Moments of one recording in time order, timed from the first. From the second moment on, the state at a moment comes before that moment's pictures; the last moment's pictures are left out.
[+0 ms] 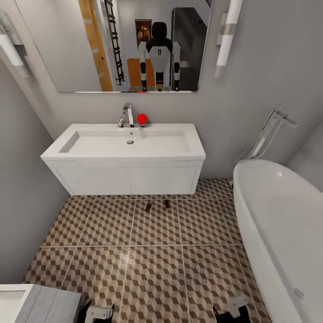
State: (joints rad) left arm -0.42 0.03 -0.09 0.07 -0.03 -0.79 0.03; right arm -0.44 -0.09 0.27 -0.02 -0.03 -0.54 0.02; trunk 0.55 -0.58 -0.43
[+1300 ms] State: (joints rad) left arm -0.42 0.03 -0.09 0.07 -0.03 -0.79 0.03; right arm -0.44 -0.09 0.27 -0.02 -0.03 -0.54 0.02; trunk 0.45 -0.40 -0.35
